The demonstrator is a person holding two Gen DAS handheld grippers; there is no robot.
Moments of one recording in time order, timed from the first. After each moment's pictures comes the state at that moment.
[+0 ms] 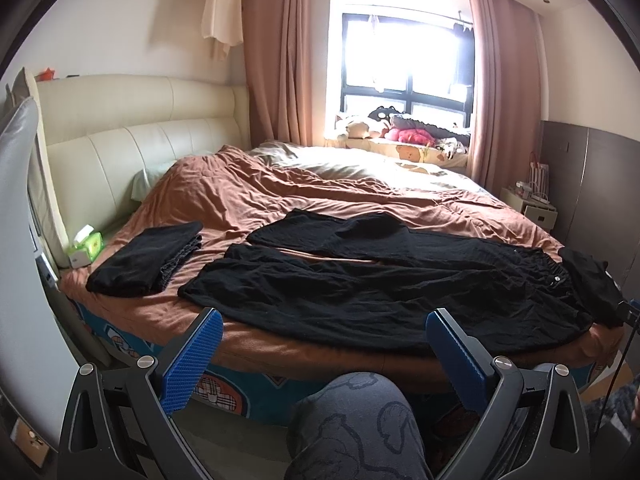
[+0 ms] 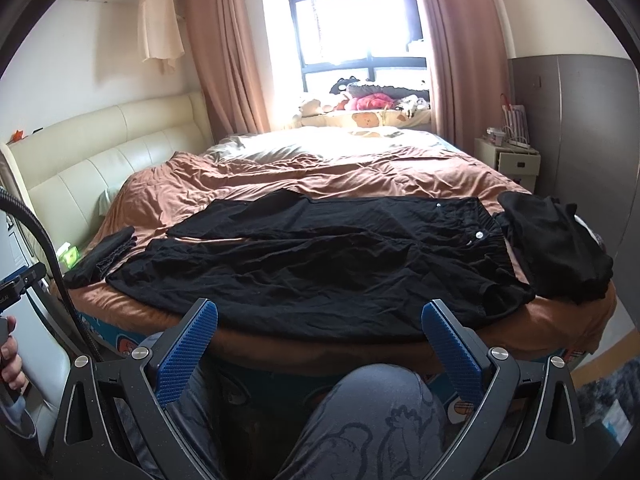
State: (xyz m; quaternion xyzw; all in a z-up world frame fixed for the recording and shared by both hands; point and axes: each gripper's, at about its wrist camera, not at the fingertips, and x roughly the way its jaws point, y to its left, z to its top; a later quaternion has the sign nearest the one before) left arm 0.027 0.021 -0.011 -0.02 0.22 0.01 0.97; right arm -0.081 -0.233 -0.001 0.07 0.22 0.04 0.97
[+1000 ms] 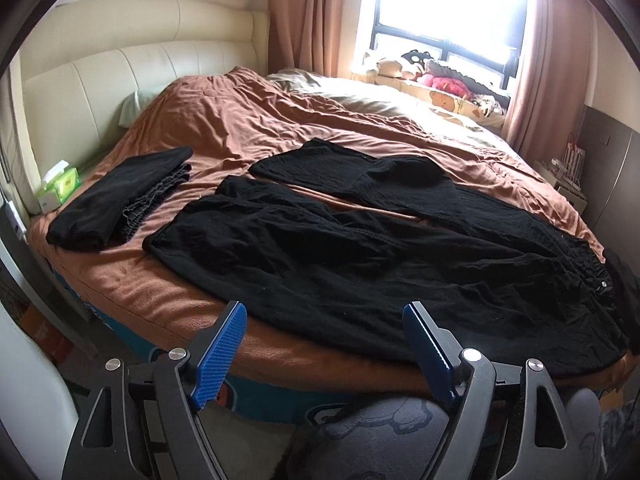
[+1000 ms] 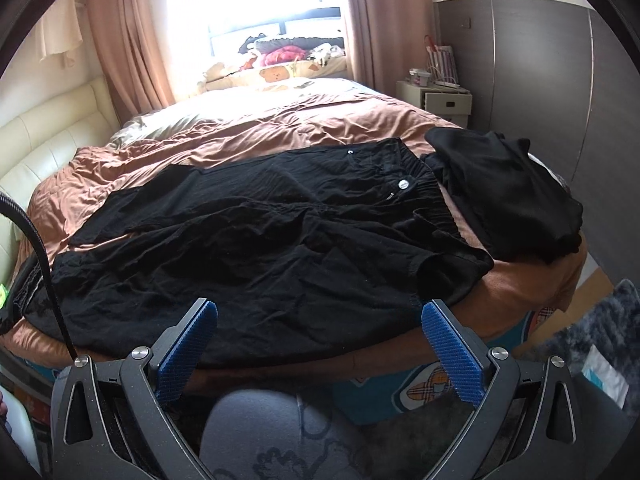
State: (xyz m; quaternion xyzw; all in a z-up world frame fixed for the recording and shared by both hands) left arm 0.172 0.059 -0.091 -0.07 0.35 0.03 0.93; right arm 0.021 -0.274 -0.025 0.12 0.32 -0.09 0.94
